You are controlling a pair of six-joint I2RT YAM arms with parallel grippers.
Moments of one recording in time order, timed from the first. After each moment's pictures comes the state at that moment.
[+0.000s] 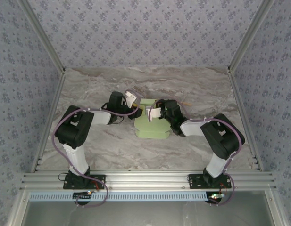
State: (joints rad) left arm -0.45 1.87 0.90 0.37 0.52 -0.03; right arm 0.61 1.71 0.72 0.68 0.13 -1.41
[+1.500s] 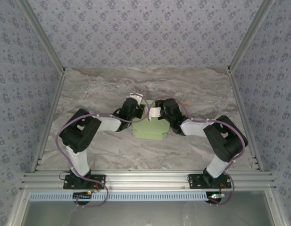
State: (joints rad) left arm -0.67 1.87 0.89 0.45 -0.24 -0.16; right arm 0.62 1.67 0.75 0.53 0.13 -1.30
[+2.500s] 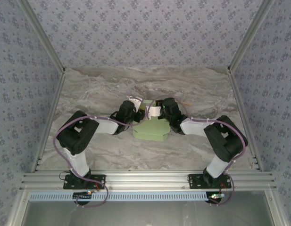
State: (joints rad) left arm -0.66 1.81 0.79 0.49 -0.07 -0.12; right arm 0.62 1.67 0.78 0.48 0.16 -1.26
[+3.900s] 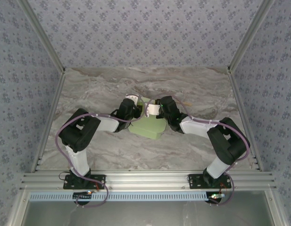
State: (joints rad) left arm -0.63 1.86 0.85 0.50 -0.13 -0.29; right arm 0.65 1.63 0.83 0.33 0.20 -1.13
